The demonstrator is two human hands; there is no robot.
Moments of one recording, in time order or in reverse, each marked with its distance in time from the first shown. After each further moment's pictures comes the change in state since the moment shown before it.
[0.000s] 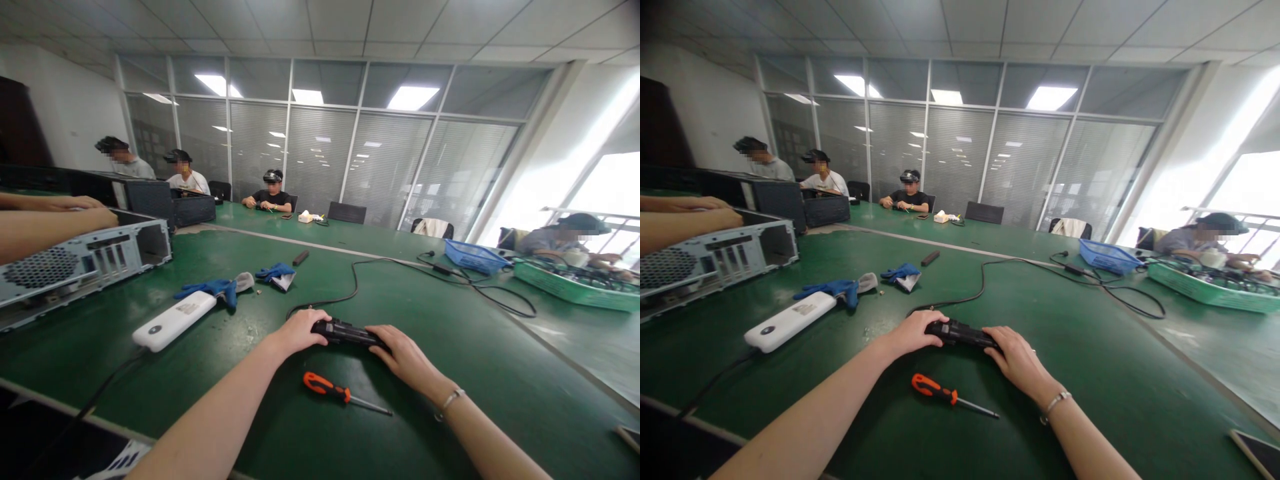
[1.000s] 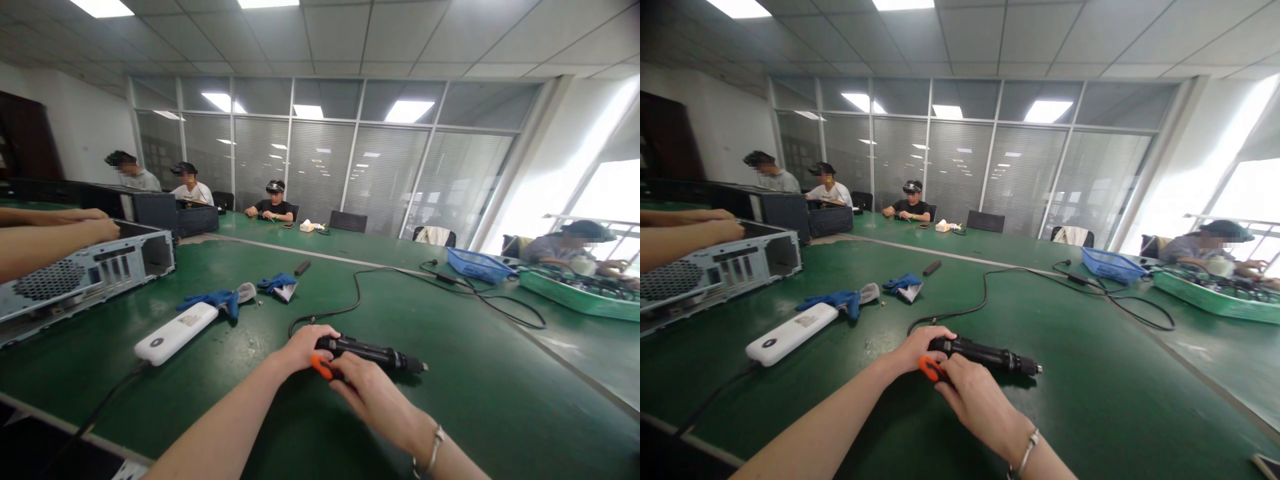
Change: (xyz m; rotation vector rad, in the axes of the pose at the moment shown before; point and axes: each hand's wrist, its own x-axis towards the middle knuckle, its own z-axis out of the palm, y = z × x) left_hand -0.004 0.008 0.006 -0.124 0.009 0.039; right_hand 0.015 -0.120 -0.013 0.190 -0.047 -0.096
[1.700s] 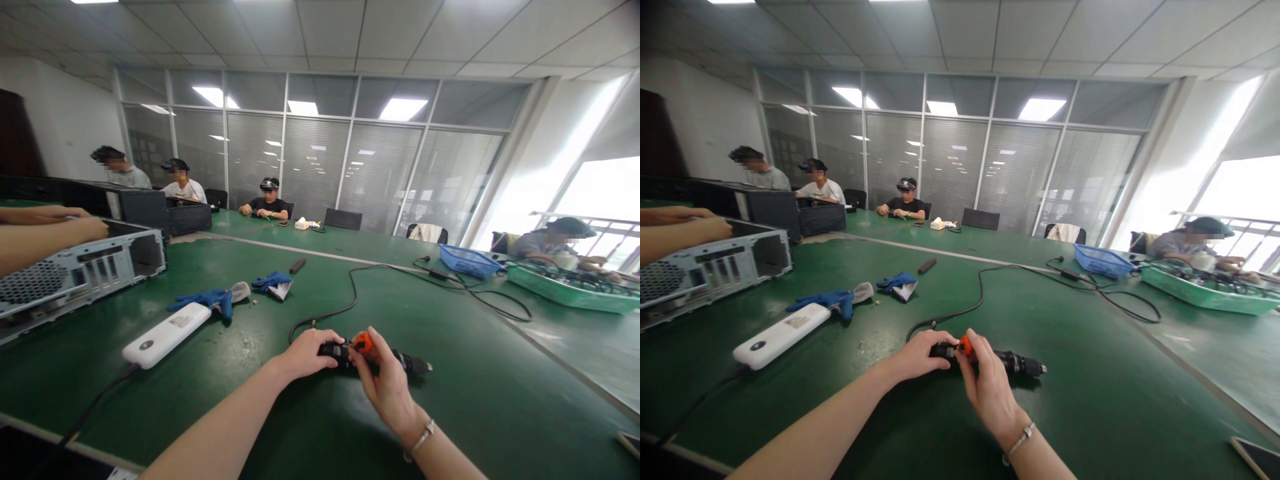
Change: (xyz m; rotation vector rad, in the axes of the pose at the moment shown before) left_hand -0.001 0.021 0.008 -0.011 -0.038 -0.001; right_hand -0.012 0.045 0.028 0.004 0.704 -0.041
